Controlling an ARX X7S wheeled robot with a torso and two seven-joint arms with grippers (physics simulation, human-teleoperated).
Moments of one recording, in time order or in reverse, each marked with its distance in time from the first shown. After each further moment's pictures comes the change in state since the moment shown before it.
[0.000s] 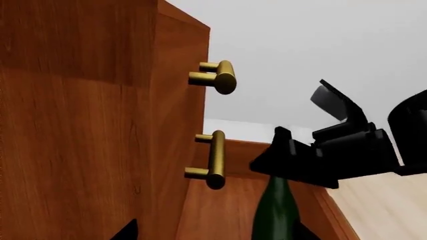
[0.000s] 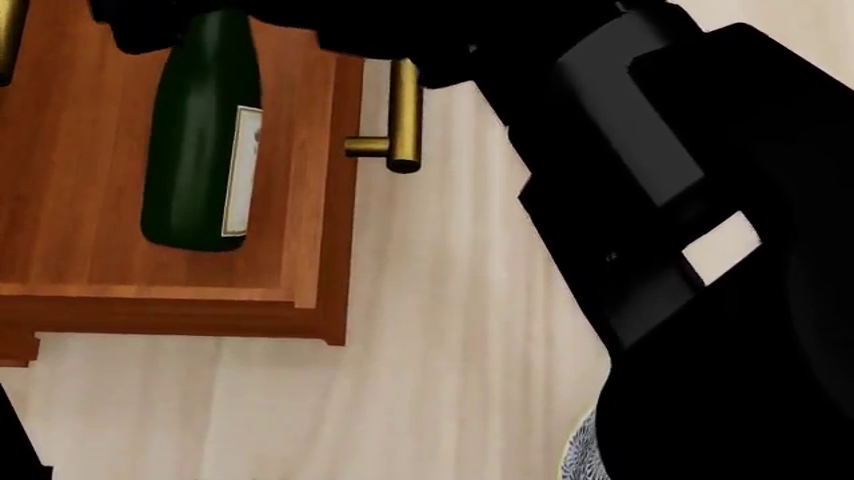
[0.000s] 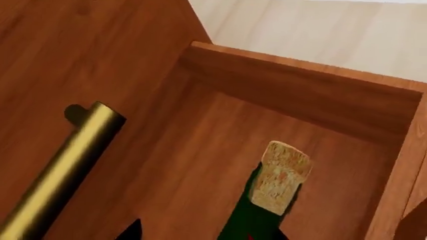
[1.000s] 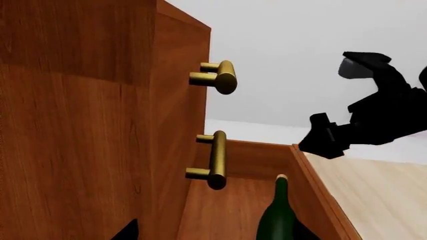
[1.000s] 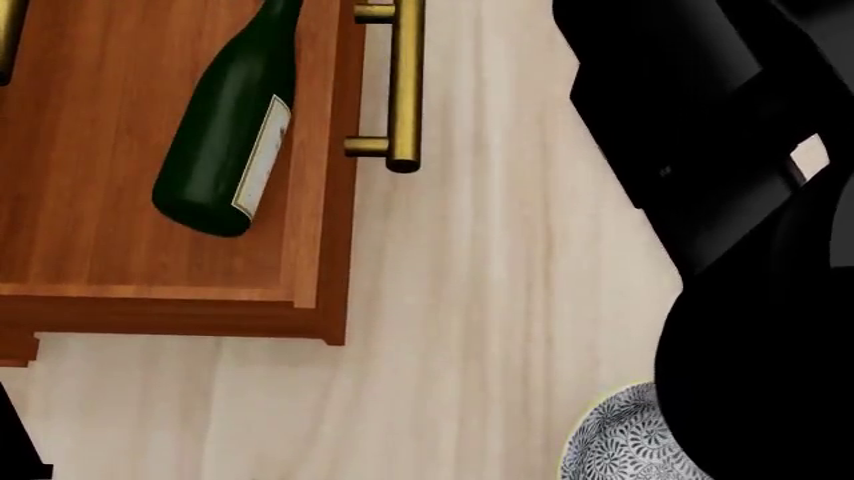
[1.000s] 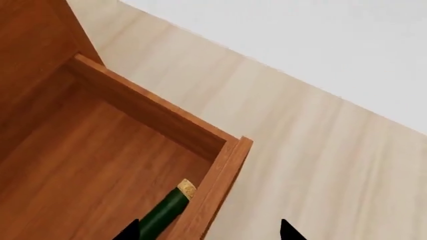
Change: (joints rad) left arm -0.001 0.006 0.000 0.000 0.007 -0.010 -0.003; right arm 0.177 0.001 -0.227 0.099 -0.160 0.031 -0.014
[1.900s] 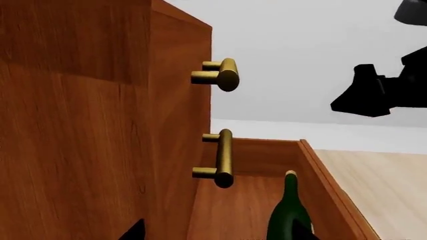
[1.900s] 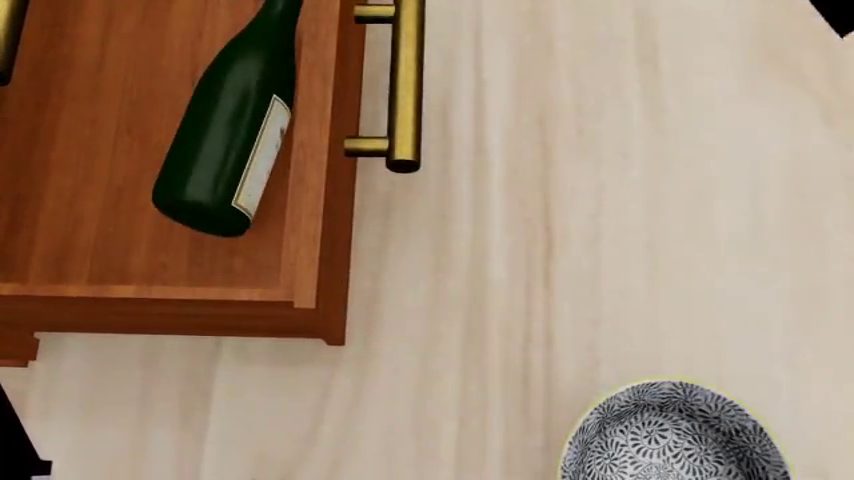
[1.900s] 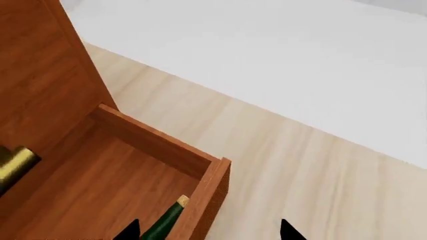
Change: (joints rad) left arm -0.006 -0.013 0.003 0.000 0.014 -0.040 -0.014; right arm 0.028 0.328 0.158 -0.533 0.157 -0.001 0.323
